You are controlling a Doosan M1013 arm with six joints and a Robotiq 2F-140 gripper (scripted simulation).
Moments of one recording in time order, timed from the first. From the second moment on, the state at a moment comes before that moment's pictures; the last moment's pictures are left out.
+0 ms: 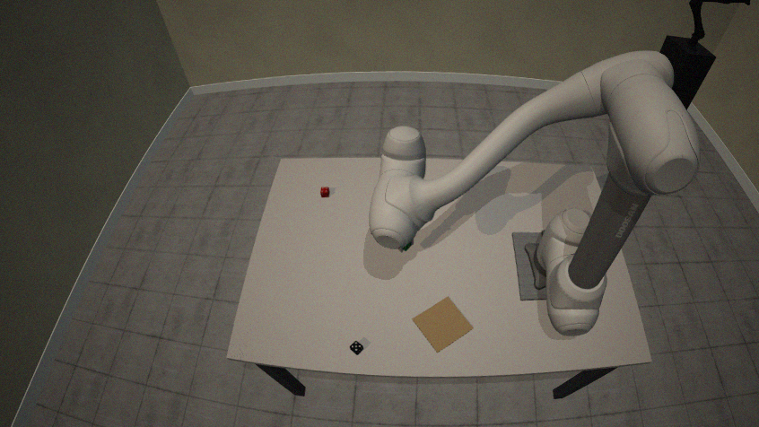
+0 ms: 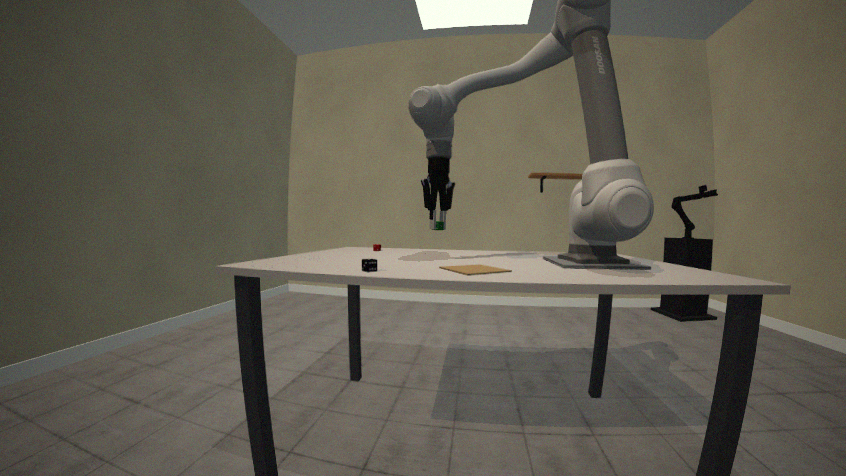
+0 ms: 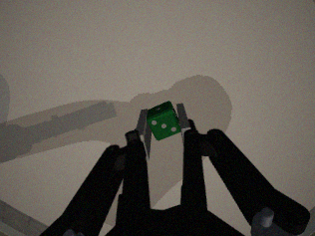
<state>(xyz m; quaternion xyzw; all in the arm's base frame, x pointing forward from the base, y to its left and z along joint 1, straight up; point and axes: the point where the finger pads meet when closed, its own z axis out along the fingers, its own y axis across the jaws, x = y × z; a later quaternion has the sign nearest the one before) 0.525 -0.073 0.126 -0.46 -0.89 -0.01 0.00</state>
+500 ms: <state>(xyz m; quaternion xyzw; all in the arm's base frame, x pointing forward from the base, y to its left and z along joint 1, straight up) 0.492 0.113 0.127 -0.53 -0.85 -0.01 0.00</state>
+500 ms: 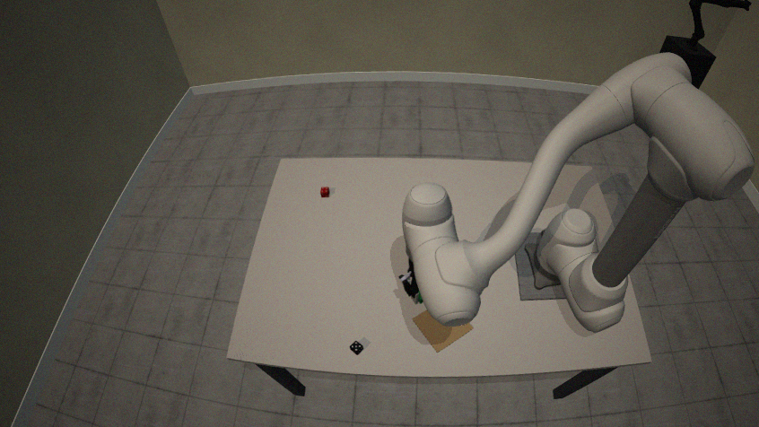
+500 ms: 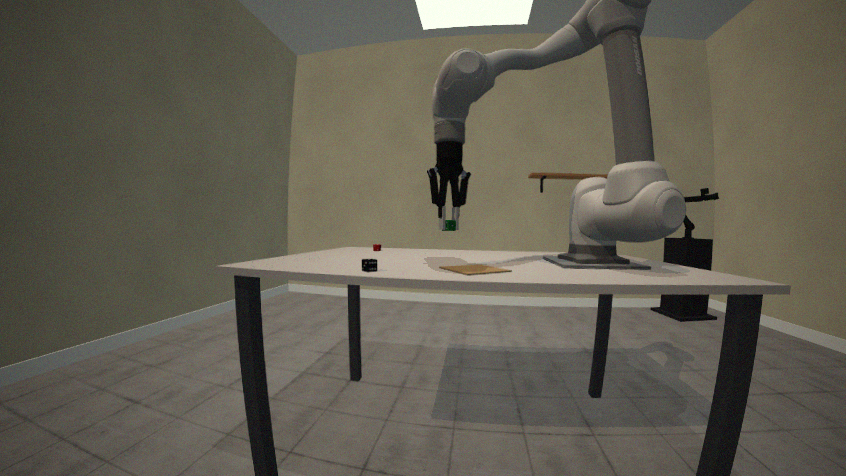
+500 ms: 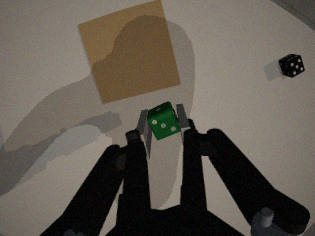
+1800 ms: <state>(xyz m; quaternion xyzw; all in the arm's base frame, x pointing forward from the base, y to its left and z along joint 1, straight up) 0.463 0.183 0.089 -0.56 -0.83 0.00 0.00</state>
